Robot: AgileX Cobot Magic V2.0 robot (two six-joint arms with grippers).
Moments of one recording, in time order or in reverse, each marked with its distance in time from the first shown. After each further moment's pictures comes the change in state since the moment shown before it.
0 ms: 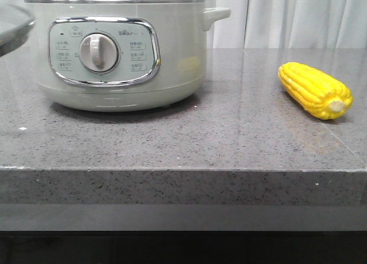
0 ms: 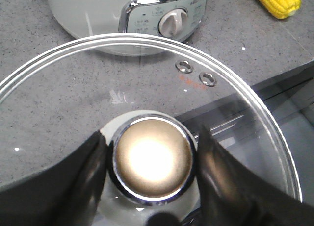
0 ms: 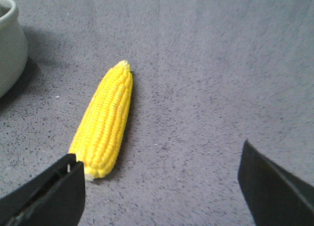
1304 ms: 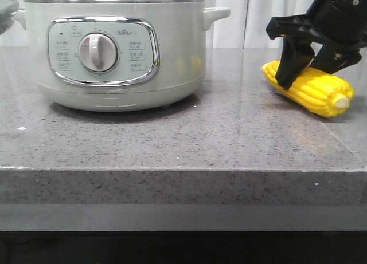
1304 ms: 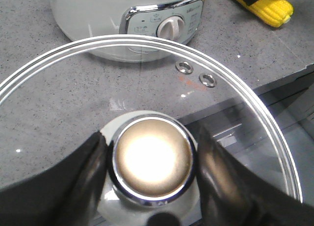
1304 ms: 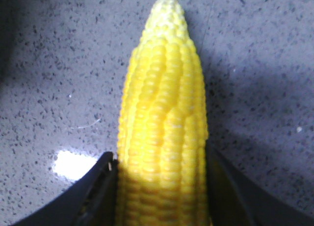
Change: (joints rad) left arm 0.000 -0.054 0.011 -0.002 -0.007 -0.010; right arm 0.139 0.848 -0.561 0.098 0.212 0.000
